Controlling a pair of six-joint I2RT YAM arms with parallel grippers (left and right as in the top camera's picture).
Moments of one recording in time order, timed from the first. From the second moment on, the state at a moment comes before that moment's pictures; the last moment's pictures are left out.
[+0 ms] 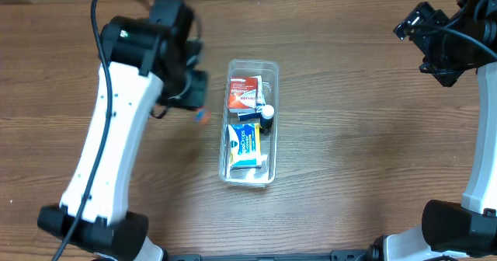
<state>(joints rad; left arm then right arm) -0.34 1.75 2.06 -1.65 0.06 -0.13 -0.15 1.71 2.06 -1.40 -0.18 0.62</state>
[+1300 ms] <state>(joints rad) -0.69 1.76 1.68 -1.24 -0.04 -0.29 -0.15 1.71 2.06 -1.40 -0.18 0.62</state>
